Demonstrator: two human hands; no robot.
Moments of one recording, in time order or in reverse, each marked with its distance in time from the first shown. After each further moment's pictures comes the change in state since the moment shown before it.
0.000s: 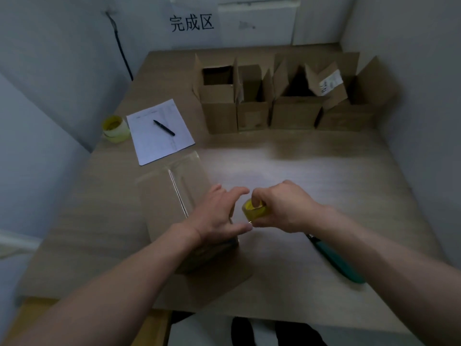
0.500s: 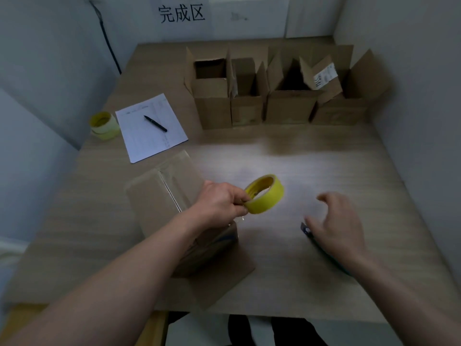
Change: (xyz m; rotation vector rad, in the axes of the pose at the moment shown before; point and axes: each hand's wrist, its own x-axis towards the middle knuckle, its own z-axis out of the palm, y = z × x) left_hand 0.026 0.010 -0.003 -0.144 -0.065 -0.198; right_hand -0.089 0.049 0.069 0.267 0.467 0.681
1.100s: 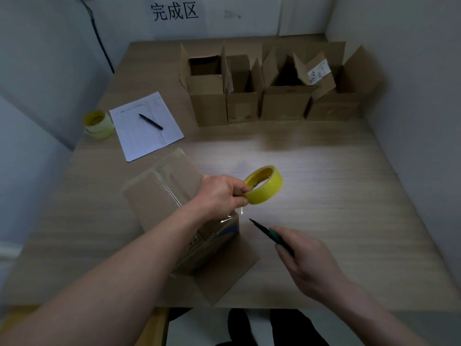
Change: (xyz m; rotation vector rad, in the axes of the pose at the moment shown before) left_hand 0.005 -0.001 0.004 -0.077 0.027 -0.017; right_hand -0.078 -0.053 -0.003 0.157 -0.277 -0.308
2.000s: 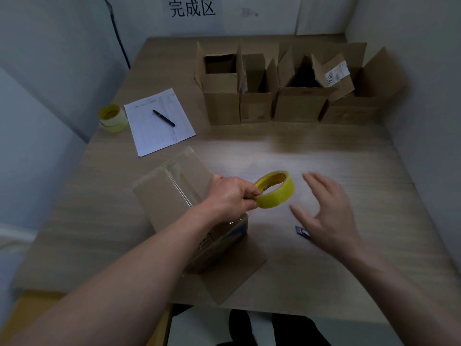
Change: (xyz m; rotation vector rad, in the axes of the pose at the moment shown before) left_hand -0.001 0.000 0.001 0.080 0.009 0.028; right_hand 0.074 0.035 -0.027 -0.091 0.363 -0.058
